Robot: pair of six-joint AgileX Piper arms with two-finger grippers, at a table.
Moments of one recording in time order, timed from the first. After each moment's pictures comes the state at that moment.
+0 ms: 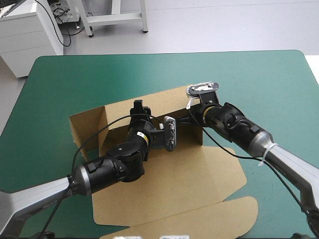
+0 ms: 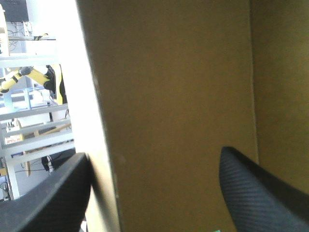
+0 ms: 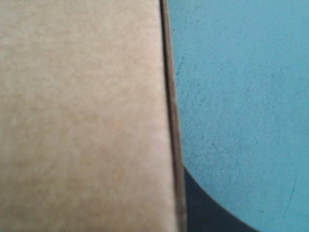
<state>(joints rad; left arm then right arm) -1.04 1.47 -1.11 0.98 0.83 0.03 0.62 1.53 -1.20 -0.38 0.57 0.58</state>
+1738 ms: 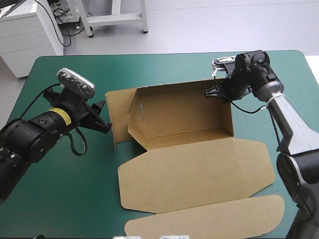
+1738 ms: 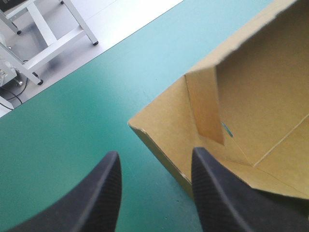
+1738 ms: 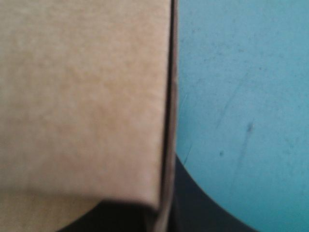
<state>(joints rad) -0.50 1.07 -1.20 0.22 0.73 0.06 0.26 1.86 -1.81 0.01 1.22 0.02</state>
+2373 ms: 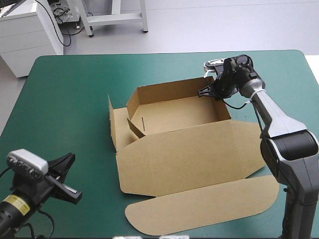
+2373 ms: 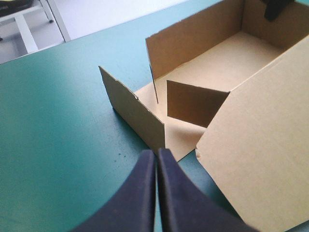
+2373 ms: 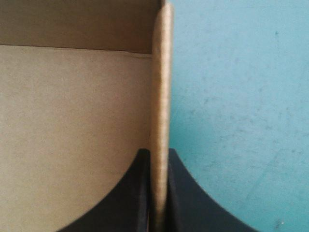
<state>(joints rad) -0.50 0.42 -0.66 0.10 0.67 -0.04 0.25 2.07 -1.89 0.02 1.09 -0.02</state>
